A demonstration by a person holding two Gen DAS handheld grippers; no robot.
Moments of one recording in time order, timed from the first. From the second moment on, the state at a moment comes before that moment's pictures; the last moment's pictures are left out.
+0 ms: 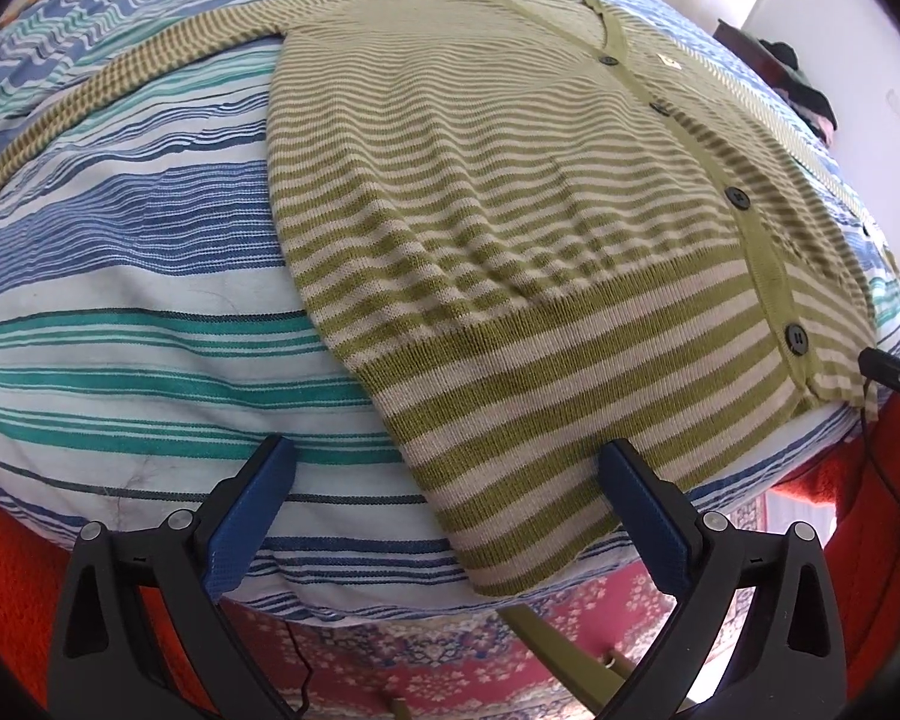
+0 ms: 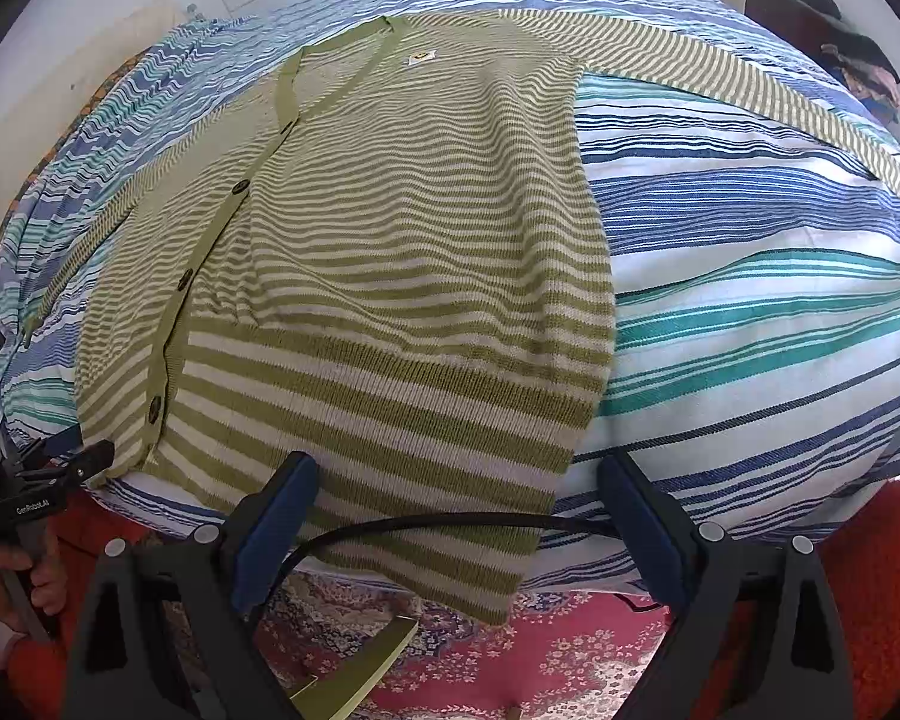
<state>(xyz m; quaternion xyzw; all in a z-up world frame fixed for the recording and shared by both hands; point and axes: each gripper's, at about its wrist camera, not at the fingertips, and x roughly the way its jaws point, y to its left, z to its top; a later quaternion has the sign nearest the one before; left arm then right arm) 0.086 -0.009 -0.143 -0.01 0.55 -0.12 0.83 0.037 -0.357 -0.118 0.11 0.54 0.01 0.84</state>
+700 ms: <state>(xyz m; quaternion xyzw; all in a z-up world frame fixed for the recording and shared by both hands) 0.075 -0.039 -0.132 0.01 0.51 -0.19 0.84 0.032 -0.331 -0.061 0.04 0.39 0.05 0.92</state>
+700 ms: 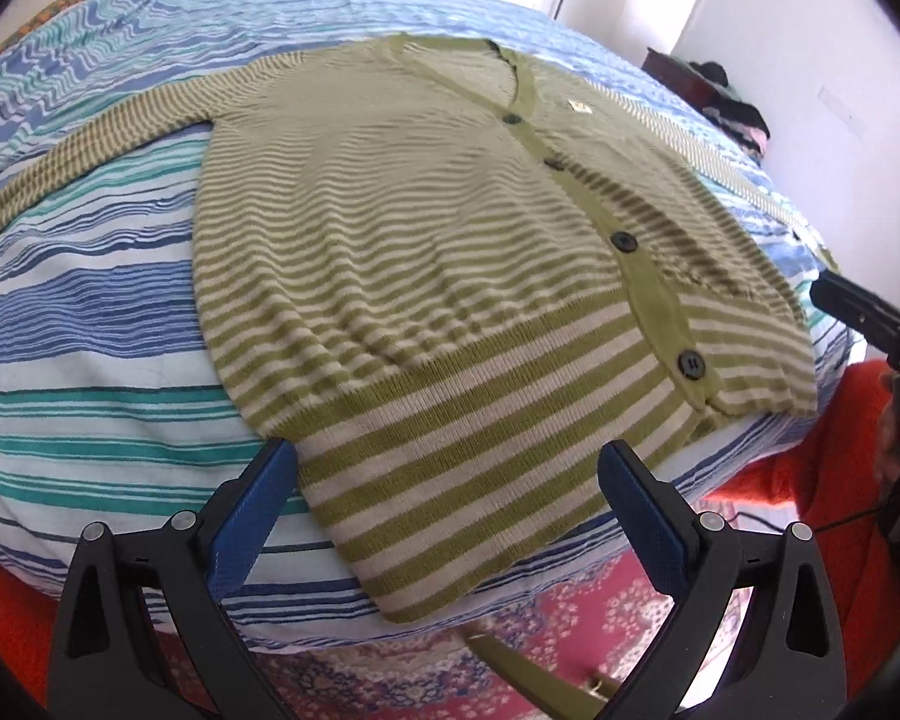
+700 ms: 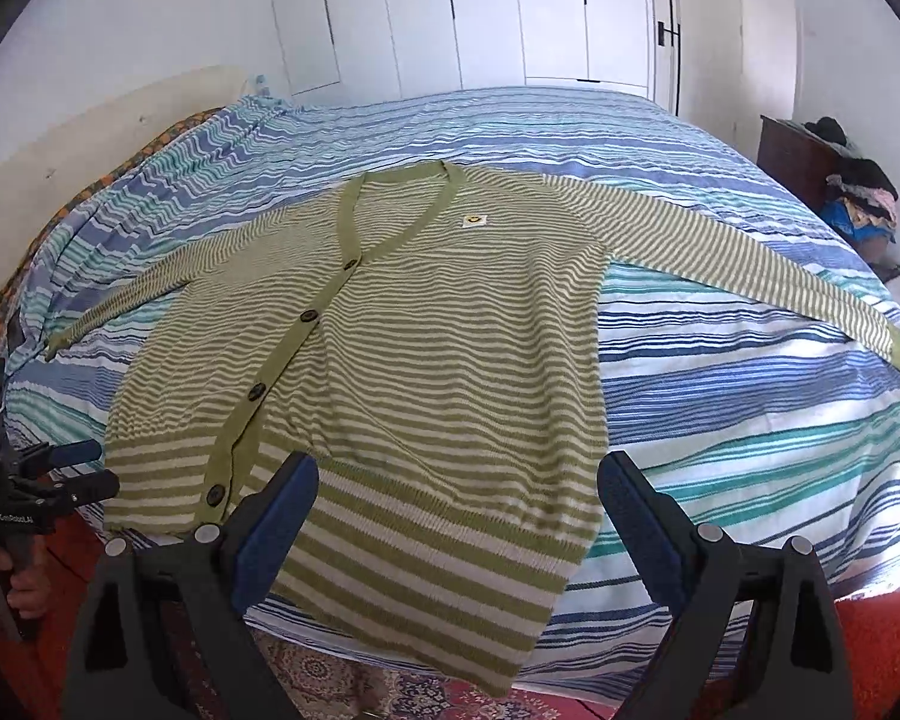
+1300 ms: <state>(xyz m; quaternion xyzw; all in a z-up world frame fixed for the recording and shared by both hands) 0.059 -0.061 -0.168 0.09 0.55 -0.18 0.81 0.060 -0.301 -0.136 0.01 0.52 0.09 0.85</state>
